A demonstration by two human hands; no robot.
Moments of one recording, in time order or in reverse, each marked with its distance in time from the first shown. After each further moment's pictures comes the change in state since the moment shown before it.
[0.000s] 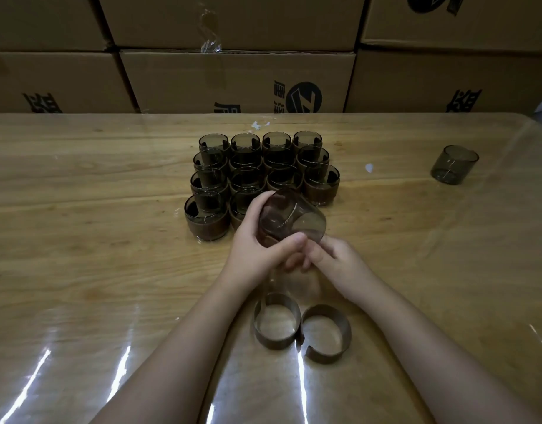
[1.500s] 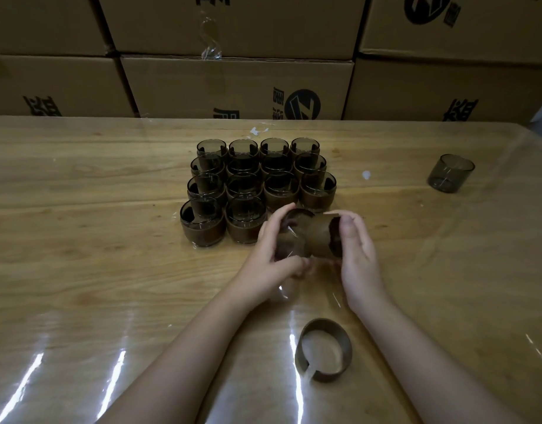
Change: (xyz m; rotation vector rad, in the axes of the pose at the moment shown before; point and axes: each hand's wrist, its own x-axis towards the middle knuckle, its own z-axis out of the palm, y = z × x) left_hand -0.001 -0.005 0.016 -0.054 -0.218 -0.200; right_hand 0.003 -0.002 0.000 0.305 0.540 -0.061
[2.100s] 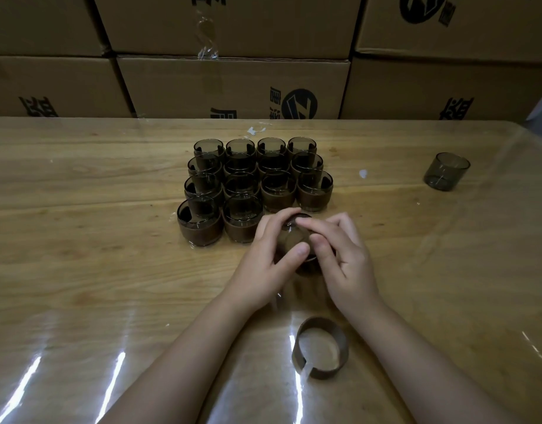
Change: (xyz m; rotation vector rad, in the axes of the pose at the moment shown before) left_hand -0.003 0.002 0.000 0.318 0.047 0.179; right_hand -0.008 -0.002 -0.004 -0.432 -0.126 -0.540
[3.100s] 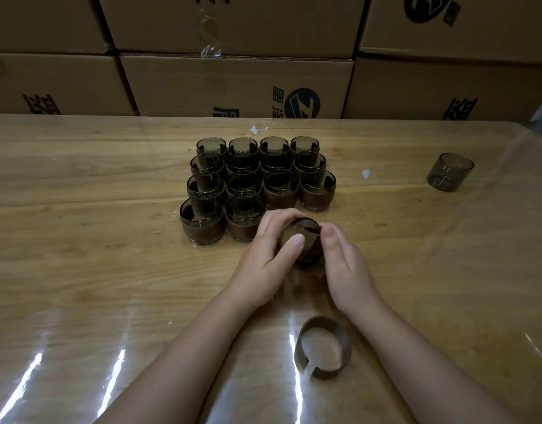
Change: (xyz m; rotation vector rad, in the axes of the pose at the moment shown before) left_hand 0.001 -0.003 0.000 -0.048 0.044 0.087; right_hand -0.005 0.005 0.006 0.118 -0.130 0.447
